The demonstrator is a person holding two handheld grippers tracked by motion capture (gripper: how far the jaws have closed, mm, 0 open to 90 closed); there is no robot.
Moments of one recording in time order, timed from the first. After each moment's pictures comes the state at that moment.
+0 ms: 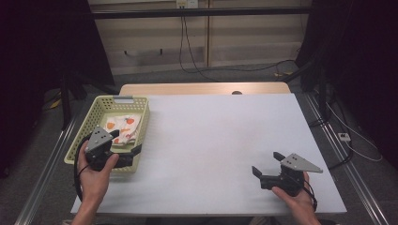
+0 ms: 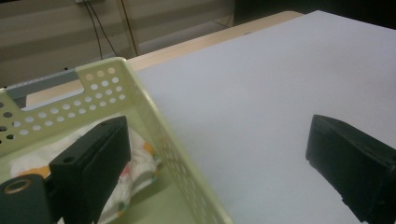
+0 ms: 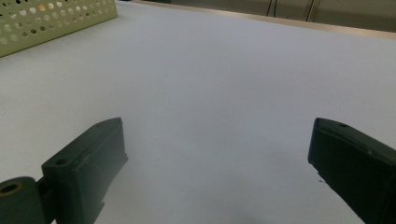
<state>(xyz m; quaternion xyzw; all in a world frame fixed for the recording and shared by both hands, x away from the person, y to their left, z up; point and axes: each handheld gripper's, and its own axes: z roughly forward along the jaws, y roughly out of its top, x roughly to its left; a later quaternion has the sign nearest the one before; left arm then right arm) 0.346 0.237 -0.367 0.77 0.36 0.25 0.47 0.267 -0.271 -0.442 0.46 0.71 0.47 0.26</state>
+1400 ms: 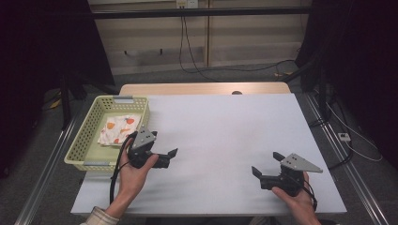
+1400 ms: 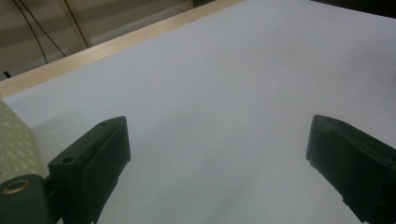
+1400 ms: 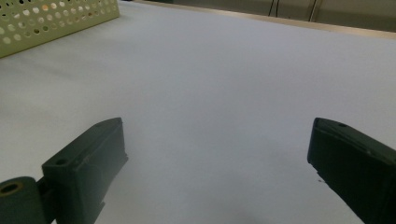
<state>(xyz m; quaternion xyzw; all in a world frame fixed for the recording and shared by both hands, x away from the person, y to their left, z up) 0.359 0.146 -0.389 0.81 0.31 0.19 0.47 0.267 -0.271 -0.442 0.45 0.71 0.47 0.26</state>
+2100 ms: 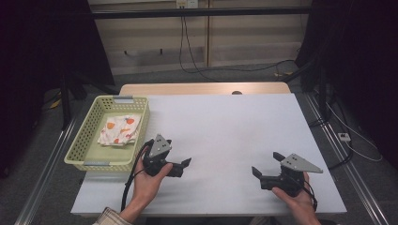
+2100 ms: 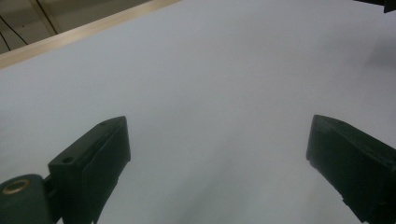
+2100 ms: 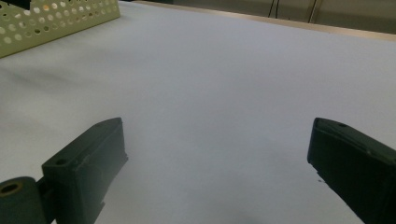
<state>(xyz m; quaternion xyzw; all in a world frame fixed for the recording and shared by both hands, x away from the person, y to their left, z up) 0.342 0.120 -0.412 0.82 0.29 0.18 0.46 0.266 -0.270 -0.441 0.45 0.71 0.47 0.26</state>
